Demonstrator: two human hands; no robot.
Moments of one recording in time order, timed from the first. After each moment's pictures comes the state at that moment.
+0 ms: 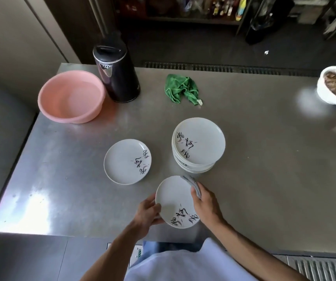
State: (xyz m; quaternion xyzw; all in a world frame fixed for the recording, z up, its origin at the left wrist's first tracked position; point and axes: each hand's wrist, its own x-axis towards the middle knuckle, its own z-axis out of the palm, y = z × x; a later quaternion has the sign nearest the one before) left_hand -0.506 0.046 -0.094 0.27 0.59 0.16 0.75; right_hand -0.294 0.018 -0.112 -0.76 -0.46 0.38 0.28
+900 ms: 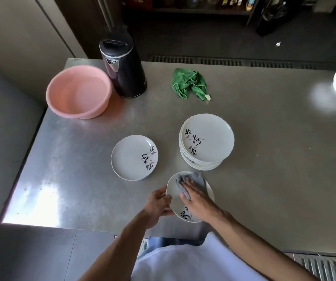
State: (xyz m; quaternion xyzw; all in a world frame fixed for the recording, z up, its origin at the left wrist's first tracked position) left_hand -0.494 0.062 -0.096 0.30 0.57 0.13 0.76; right_hand -0.312 0.038 -0.126 -0.63 -0.67 0.37 0.11
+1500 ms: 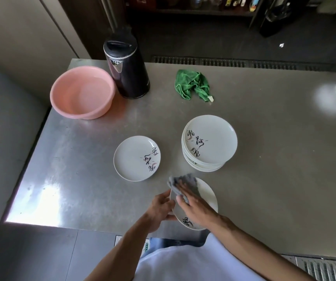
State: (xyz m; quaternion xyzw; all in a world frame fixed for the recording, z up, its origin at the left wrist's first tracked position) left_hand -0.494 0.056 -0.090 0.33 0.57 0.11 0.75; right_hand -0.327 0.031 -0.116 -0.57 -0.64 0.49 0.16
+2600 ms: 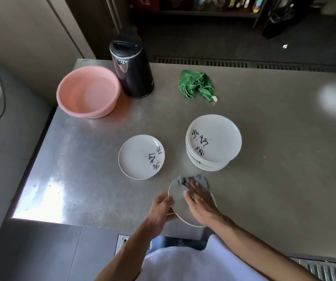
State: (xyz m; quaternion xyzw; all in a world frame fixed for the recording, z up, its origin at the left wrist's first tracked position) left_hand -0.500 0.042 -0.098 0.25 0.58 0.18 0.76; right_hand -0.332 0.034 -0.127 -0.66 -0.64 0.40 0.02
